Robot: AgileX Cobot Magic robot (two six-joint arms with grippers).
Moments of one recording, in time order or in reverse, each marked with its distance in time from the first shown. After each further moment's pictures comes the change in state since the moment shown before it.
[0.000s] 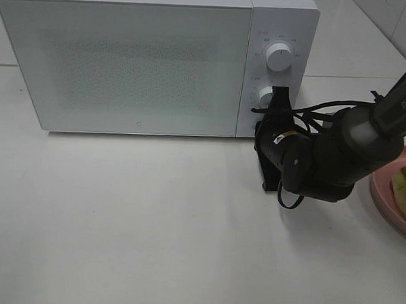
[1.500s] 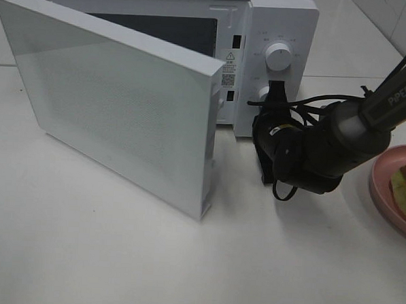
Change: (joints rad) left arm 0.000 0.000 0.000 0.000 0.000 0.000; right arm -0.011 0.029 -0.079 0.073 0.004 -0.104
